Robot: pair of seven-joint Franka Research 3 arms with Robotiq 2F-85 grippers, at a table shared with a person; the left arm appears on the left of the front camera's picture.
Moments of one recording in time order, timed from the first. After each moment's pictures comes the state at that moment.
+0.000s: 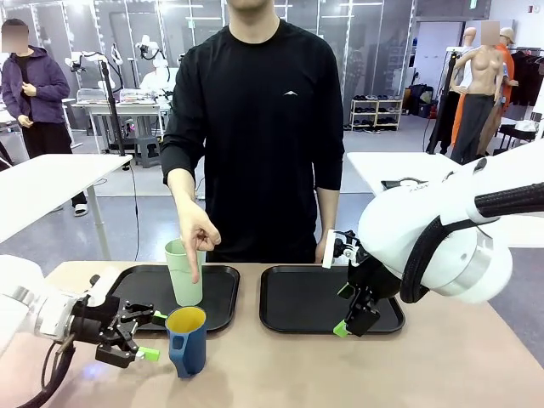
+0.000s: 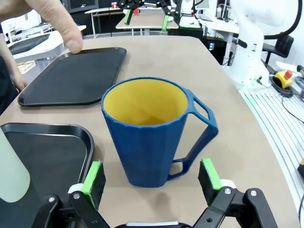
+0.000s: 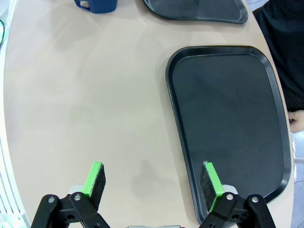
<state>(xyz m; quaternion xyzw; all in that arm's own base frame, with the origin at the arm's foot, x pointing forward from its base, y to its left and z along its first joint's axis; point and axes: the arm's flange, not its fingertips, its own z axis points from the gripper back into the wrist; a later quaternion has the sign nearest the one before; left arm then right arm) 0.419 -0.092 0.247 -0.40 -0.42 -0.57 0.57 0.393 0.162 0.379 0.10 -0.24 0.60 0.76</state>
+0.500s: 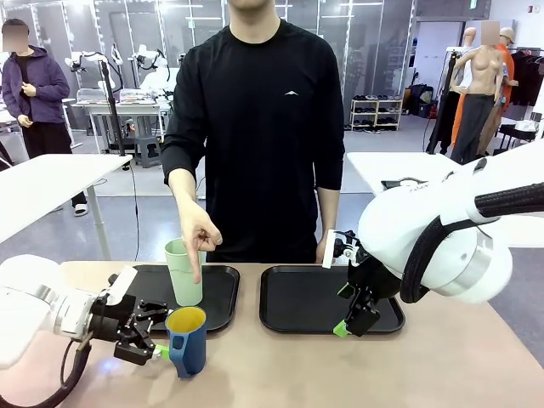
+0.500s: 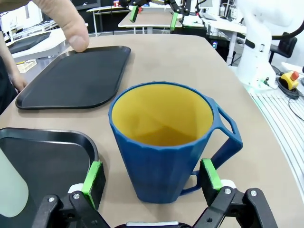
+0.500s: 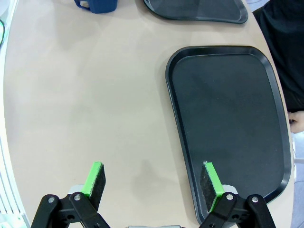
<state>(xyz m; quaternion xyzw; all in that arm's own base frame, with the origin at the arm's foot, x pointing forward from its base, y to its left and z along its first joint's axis) 0.431 -0.118 0.240 -0.40 -0.42 -0.57 0.58 0.393 0.162 0.379 0.10 -0.24 0.60 0.76</state>
